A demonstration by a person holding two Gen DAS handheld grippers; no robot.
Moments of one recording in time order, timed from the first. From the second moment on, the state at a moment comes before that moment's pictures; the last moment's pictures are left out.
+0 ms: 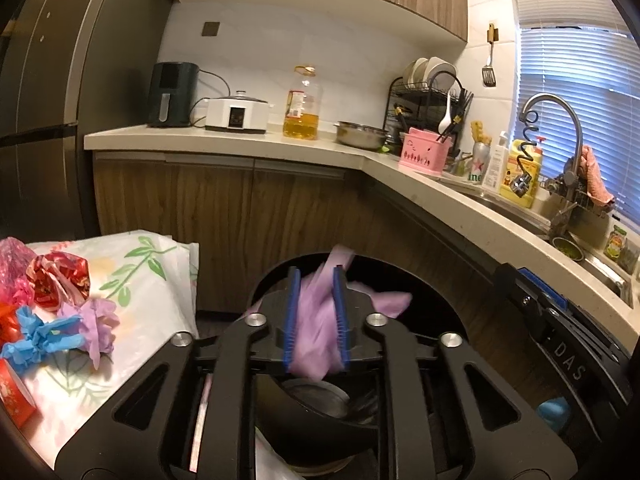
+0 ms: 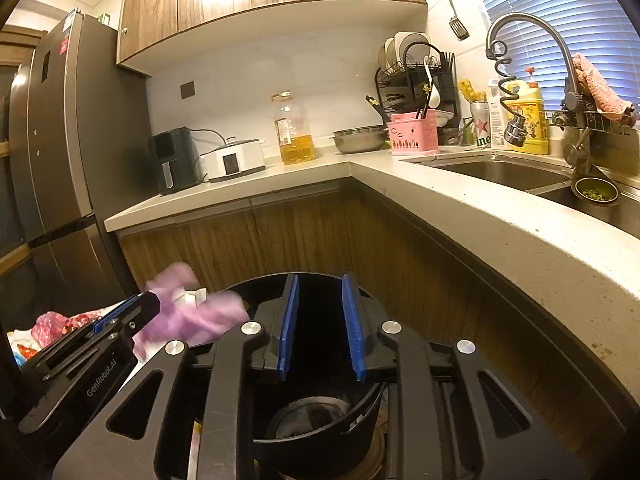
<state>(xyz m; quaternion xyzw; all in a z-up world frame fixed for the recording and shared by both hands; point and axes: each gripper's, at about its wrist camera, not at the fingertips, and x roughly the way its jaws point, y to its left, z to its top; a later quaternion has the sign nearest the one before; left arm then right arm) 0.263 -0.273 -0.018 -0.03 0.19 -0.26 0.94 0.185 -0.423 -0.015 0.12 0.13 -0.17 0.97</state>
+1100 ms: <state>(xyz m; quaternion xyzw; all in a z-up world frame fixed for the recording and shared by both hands) 0.168 -0.123 -0.022 -0.05 0.15 -0.06 0.99 0.148 -0.358 -0.018 0.10 0.13 -0.14 0.98</state>
